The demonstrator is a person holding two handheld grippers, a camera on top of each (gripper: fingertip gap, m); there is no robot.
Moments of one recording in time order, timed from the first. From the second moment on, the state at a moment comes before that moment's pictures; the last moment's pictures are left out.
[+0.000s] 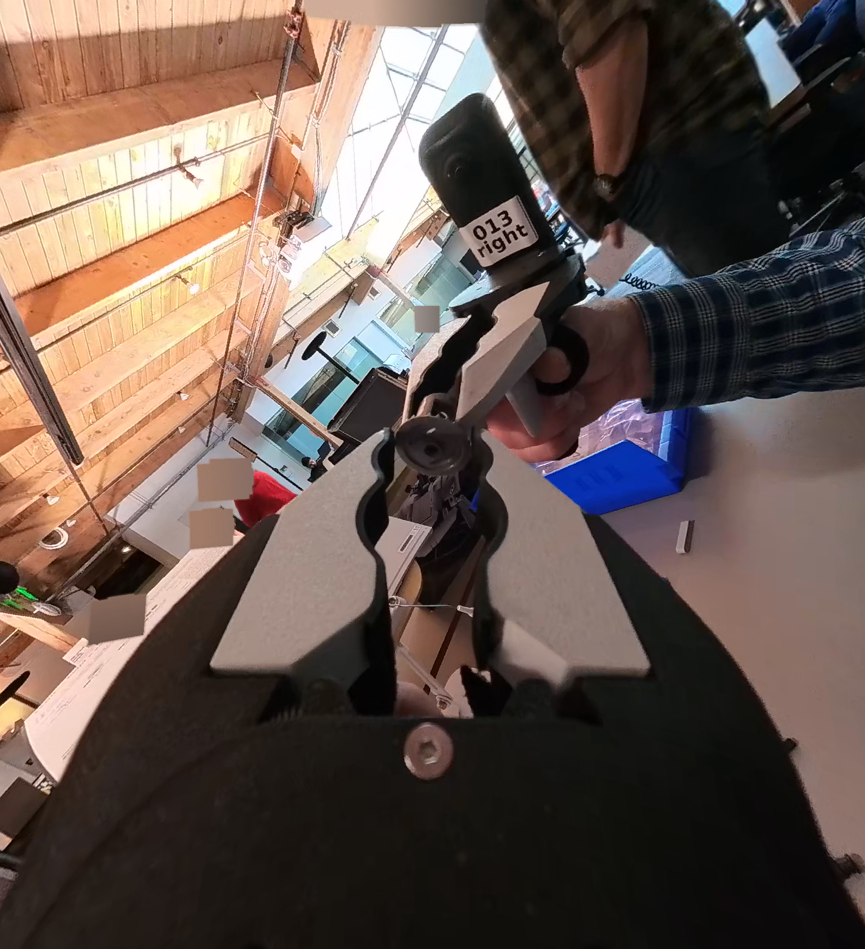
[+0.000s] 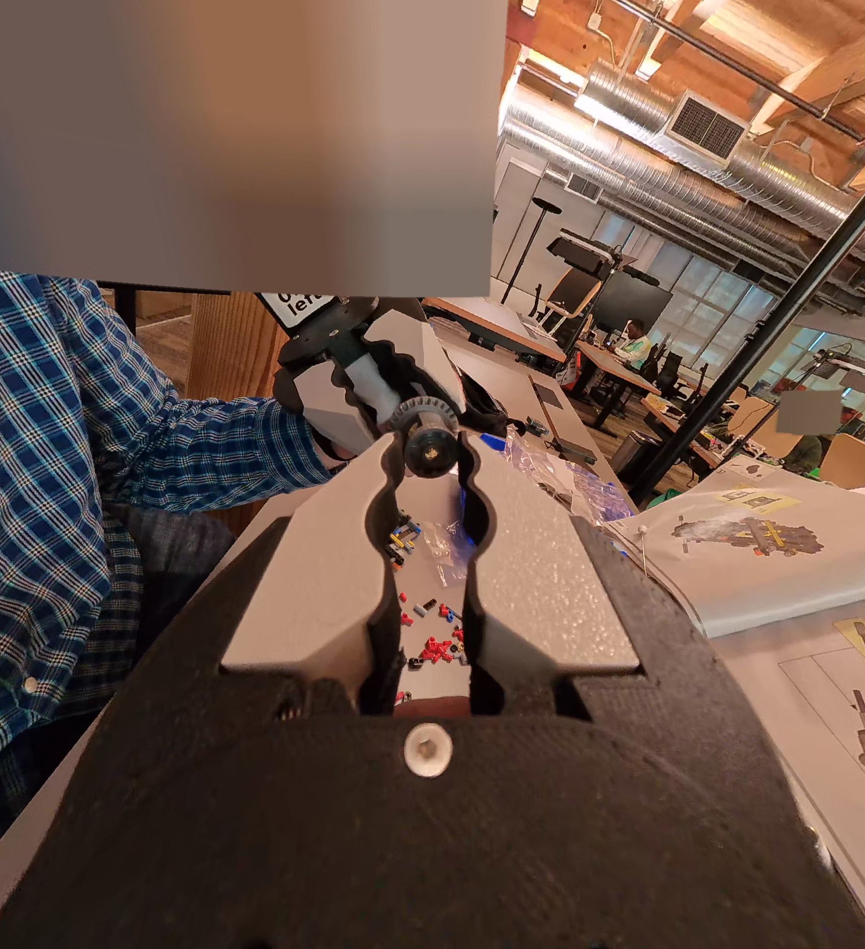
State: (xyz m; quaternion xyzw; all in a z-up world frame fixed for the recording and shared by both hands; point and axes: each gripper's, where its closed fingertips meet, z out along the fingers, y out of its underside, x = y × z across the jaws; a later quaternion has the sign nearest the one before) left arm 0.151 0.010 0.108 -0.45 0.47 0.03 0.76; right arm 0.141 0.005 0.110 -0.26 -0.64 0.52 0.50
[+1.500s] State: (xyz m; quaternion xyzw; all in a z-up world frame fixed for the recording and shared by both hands) left arm 0.145 0.005 0.096 -0.60 0.37 -0.28 0.65; right arm 0.140 0.001 0.096 -0.27 -0.64 0.45 0.56
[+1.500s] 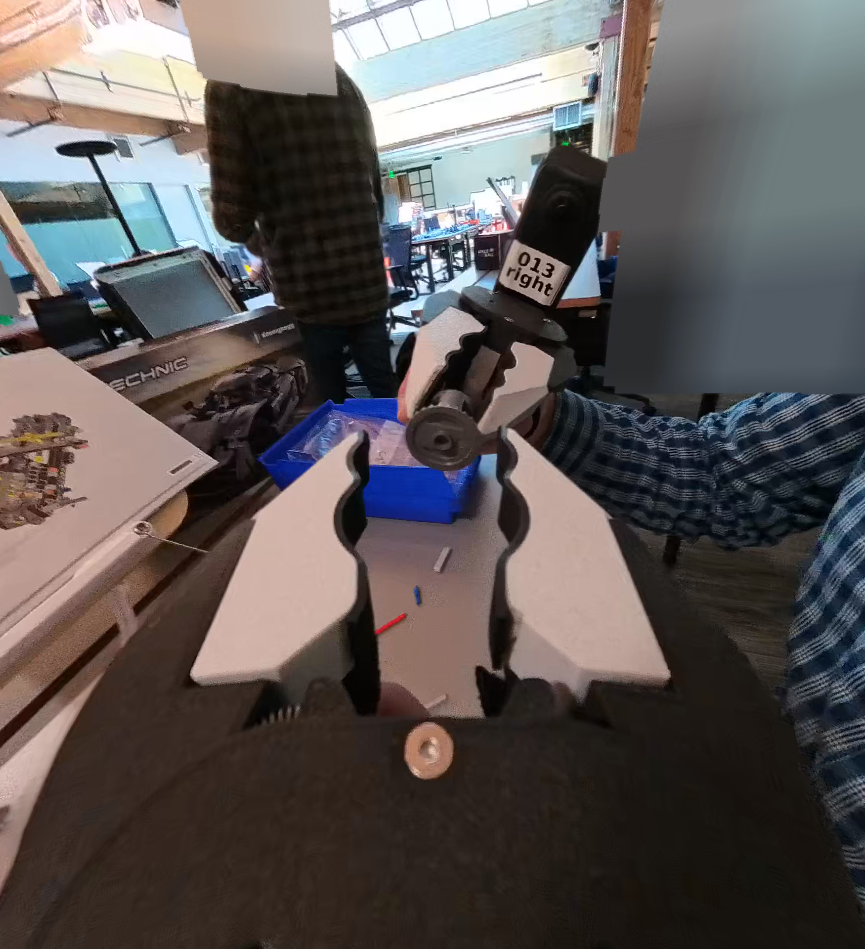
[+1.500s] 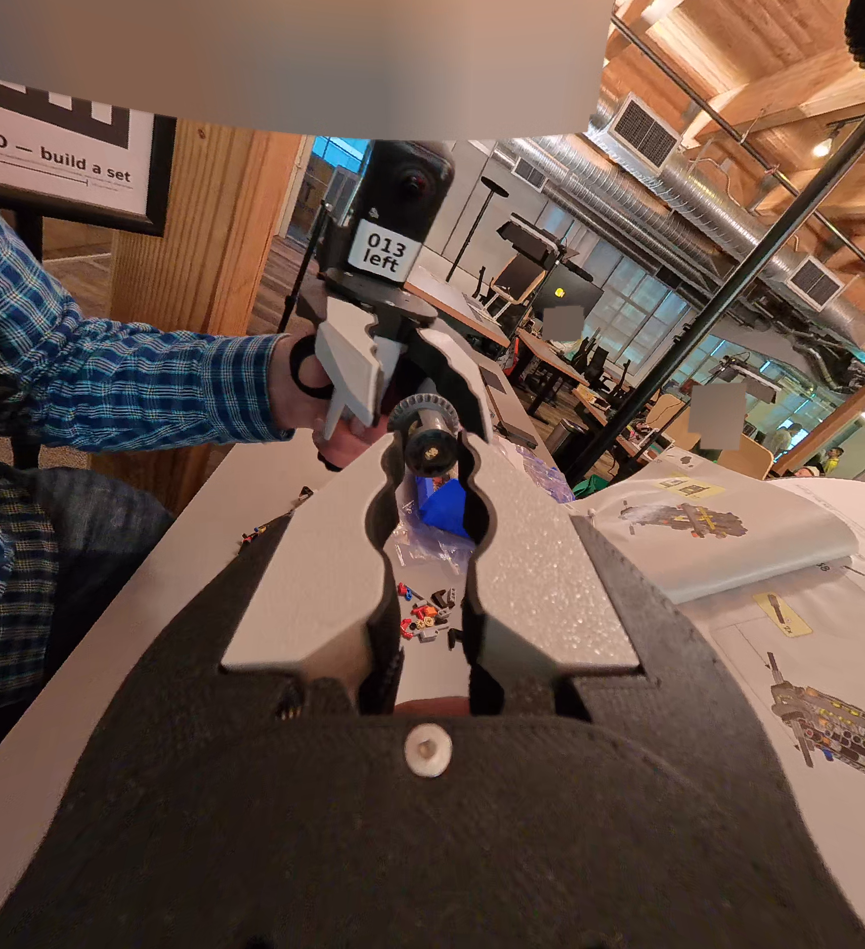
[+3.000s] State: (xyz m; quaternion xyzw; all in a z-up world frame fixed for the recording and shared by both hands) left arm 0.127 0.023 0.113 -0.60 0.28 -0.40 0.63; right arm 0.138 0.027 0.095 -0.30 -0.61 0.45 0.57
